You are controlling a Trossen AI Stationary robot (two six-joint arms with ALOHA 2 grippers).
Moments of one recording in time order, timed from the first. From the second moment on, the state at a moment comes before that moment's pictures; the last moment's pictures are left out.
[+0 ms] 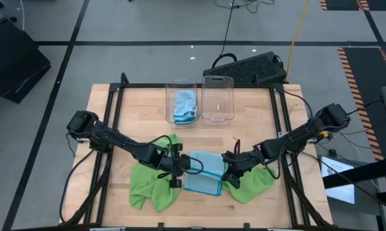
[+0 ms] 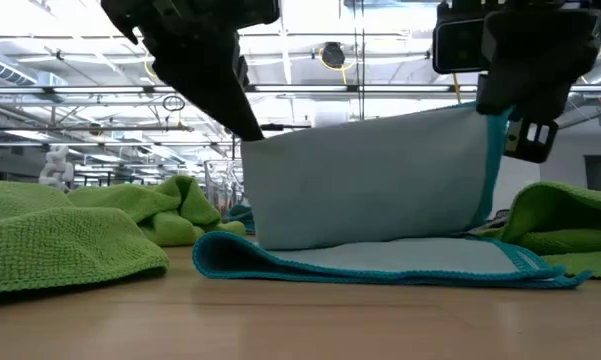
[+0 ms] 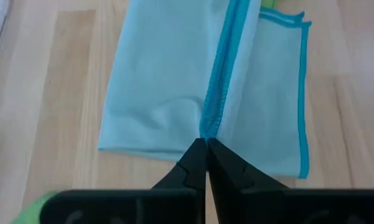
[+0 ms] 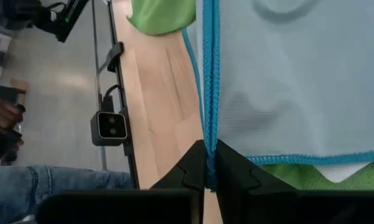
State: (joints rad) left arm -0.35 1.73 1.15 -0.40 -0.22 -0.26; right arm 0.42 1.40 0.64 0.07 -0.11 1.01
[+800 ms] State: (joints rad) left arm -0.38 1.70 1.16 -0.40 -0.25 -0.28; right arm 0.47 1.51 0.64 0.20 -0.14 1.04
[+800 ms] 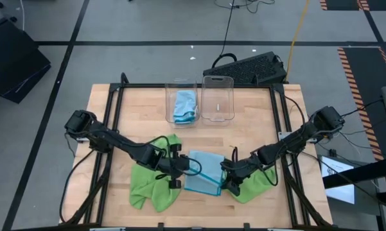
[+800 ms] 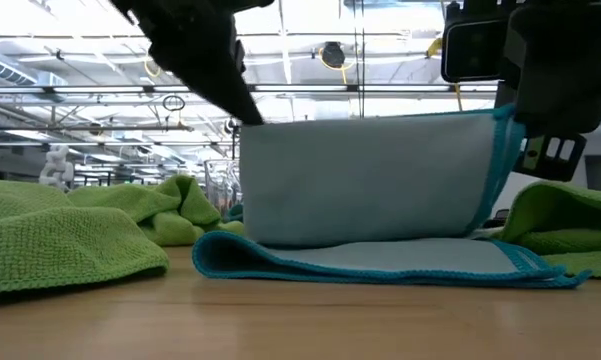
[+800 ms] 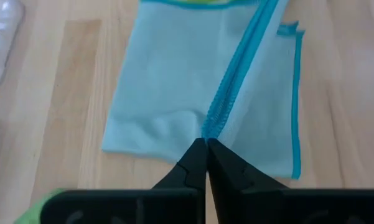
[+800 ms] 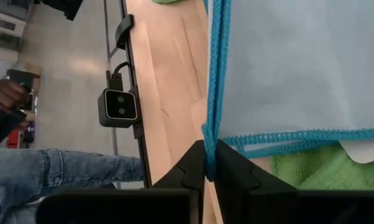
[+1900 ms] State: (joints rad) left arm -0.41 1.74 1.16 -0.25 0.00 -0.51; right arm 0.48 1.43 0.64 0.25 -0.11 1.24
